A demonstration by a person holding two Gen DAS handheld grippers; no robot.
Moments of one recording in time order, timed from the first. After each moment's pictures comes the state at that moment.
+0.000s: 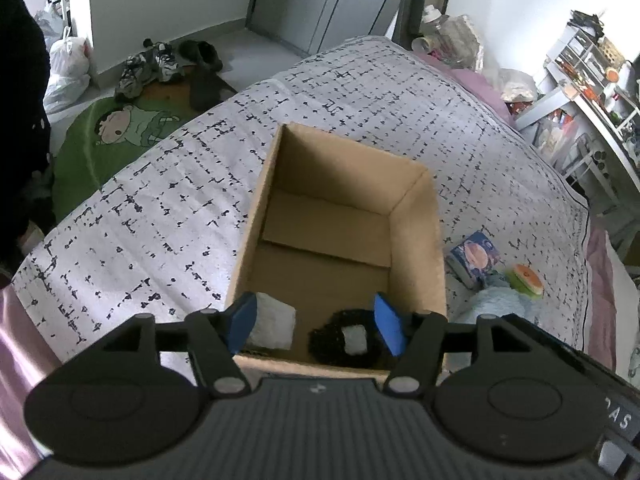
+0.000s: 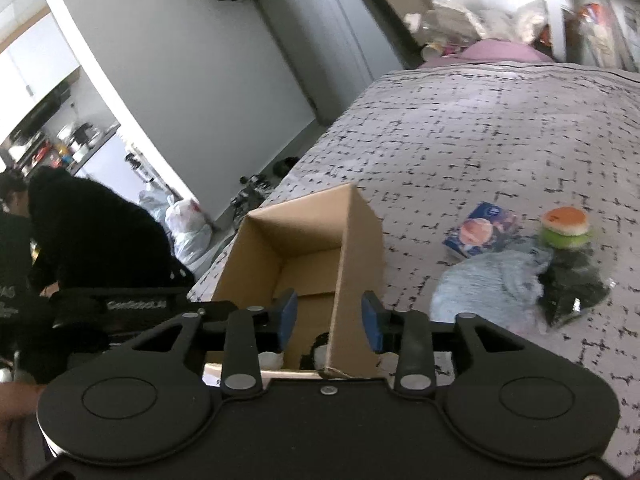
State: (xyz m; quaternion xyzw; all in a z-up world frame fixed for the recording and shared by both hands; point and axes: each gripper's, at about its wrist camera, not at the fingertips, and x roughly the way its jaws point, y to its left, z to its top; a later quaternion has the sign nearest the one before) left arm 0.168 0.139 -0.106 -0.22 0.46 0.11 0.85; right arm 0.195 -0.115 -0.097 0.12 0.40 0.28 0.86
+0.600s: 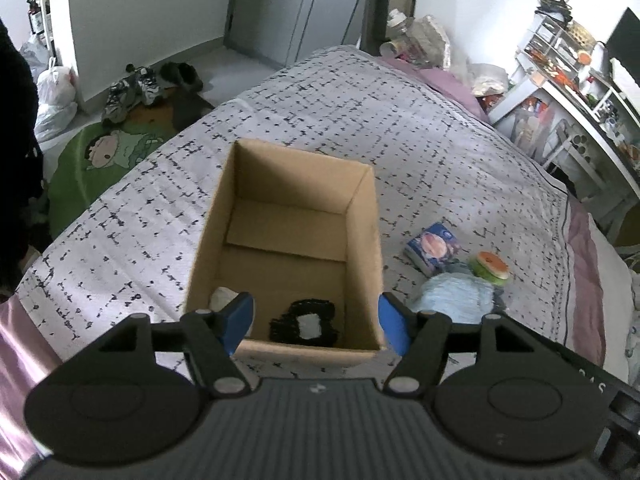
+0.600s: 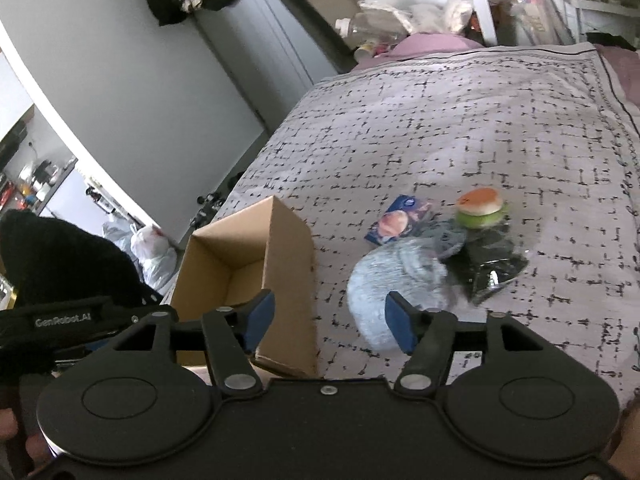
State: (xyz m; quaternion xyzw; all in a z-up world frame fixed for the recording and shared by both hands) left arm 0.160 0.092 -0.072 -0.19 0.45 0.09 0.87; right arm 0.195 -0.170 -0.096 0.16 0.42 0.22 0.87
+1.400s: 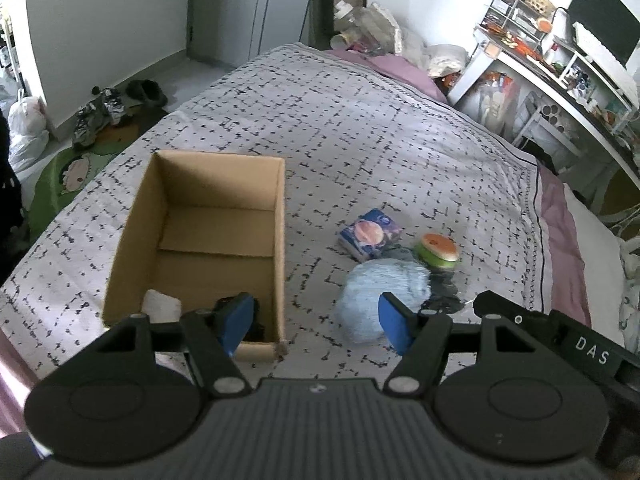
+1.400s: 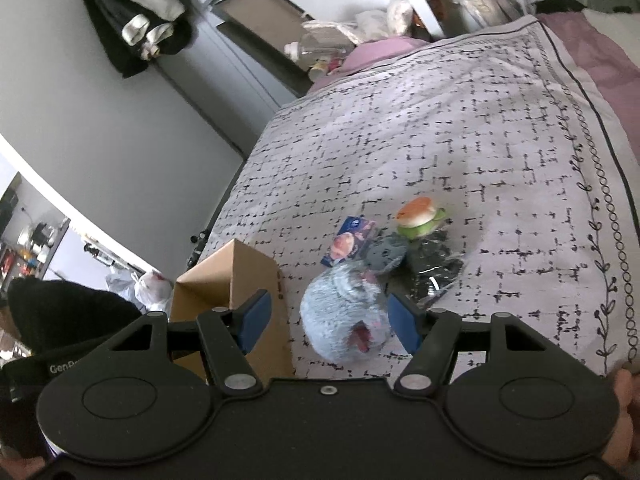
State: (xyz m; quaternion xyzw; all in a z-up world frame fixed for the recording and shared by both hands) left arm 0.180 0.017 -0.061 -0.15 0.45 0.06 0.88; right arm 0.206 -0.241 -0.097 0.24 0.42 0.17 0.86
